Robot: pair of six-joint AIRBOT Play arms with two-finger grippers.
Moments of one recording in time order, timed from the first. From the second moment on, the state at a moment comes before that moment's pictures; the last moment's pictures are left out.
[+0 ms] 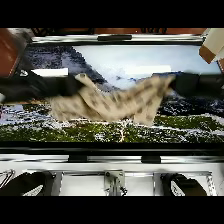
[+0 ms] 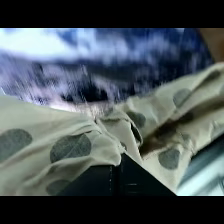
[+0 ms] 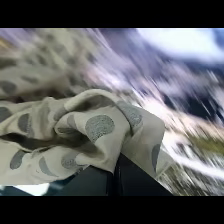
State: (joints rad) left arm -0.54 -1.00 1.28 1.10 -0.98 -1.75; right arm 0.03 -0.89 1.39 -1.15 1.42 1.54
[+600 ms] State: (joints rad) left arm -0.43 -1.14 1.15 1.05 -0.88 -1.66; right arm 0.03 -0.90 1.04 -1.43 1.40 1.64
